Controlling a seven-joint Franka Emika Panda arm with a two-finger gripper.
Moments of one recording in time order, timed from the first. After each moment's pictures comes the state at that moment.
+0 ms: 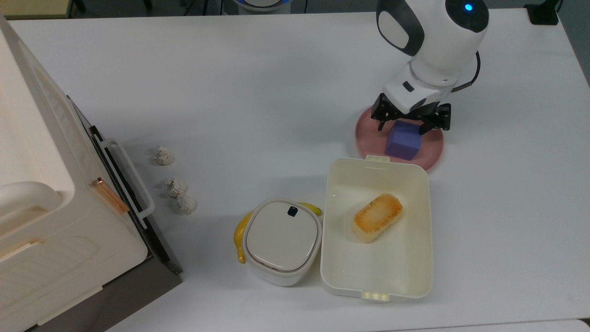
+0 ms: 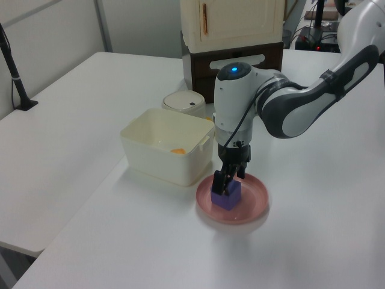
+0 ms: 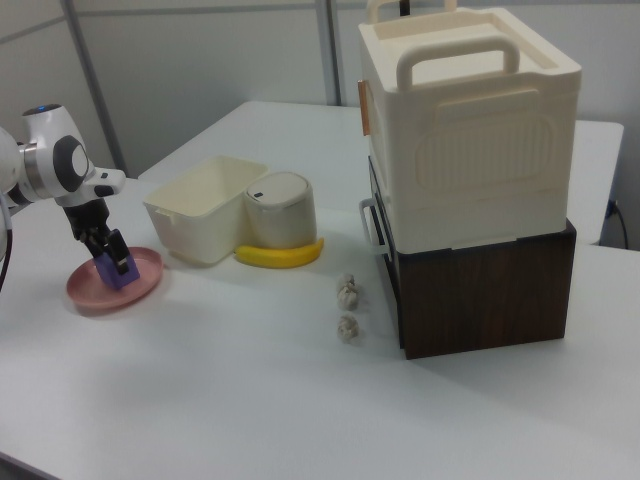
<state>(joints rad) 0.23 0.54 0.35 -1.58 -0.27 2.09 0.84</state>
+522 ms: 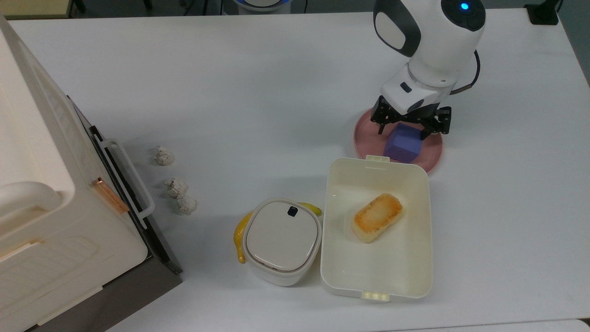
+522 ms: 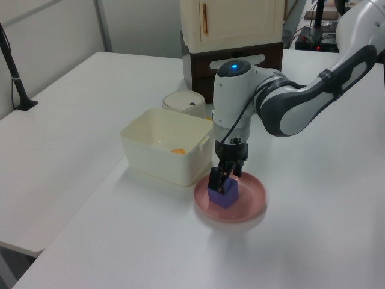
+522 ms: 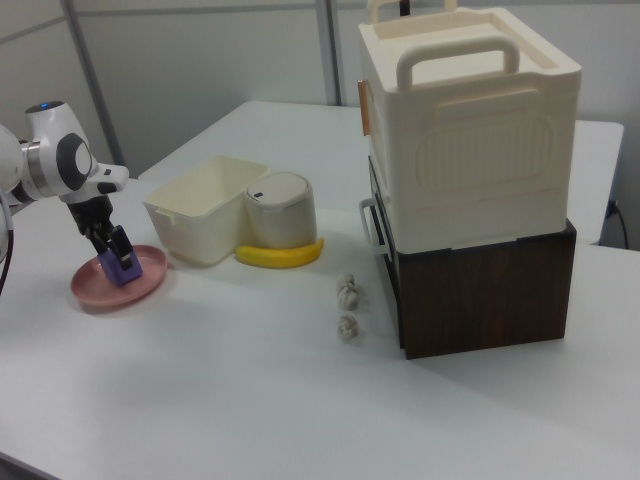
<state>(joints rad) 0.22 0.54 0.35 -1.57 -0.27 2.12 0.86</state>
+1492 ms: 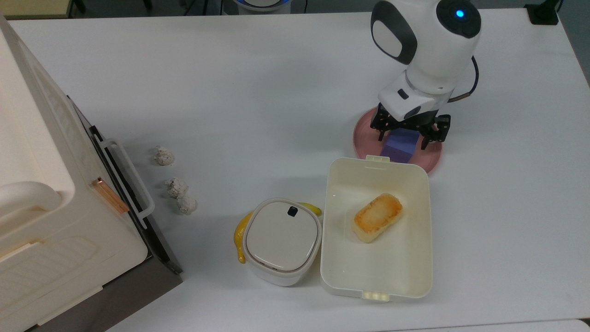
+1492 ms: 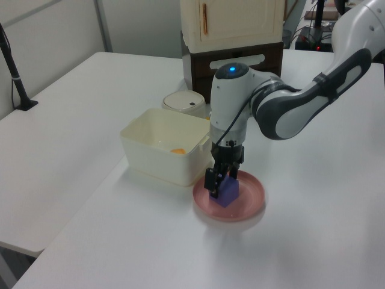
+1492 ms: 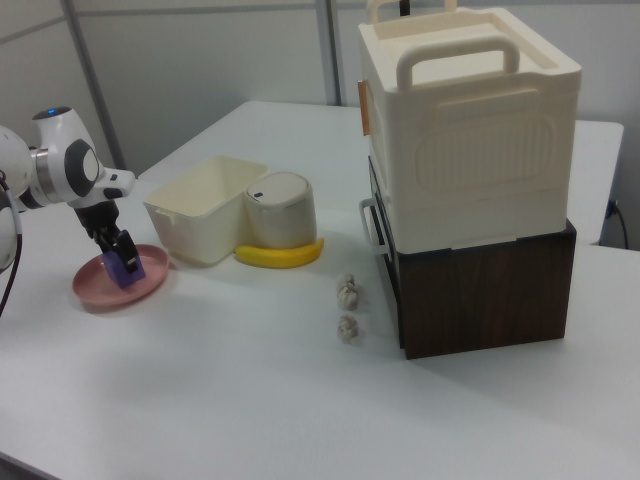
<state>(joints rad) 0.22 0.58 0.34 -1.55 -0.28 2.16 0.89</state>
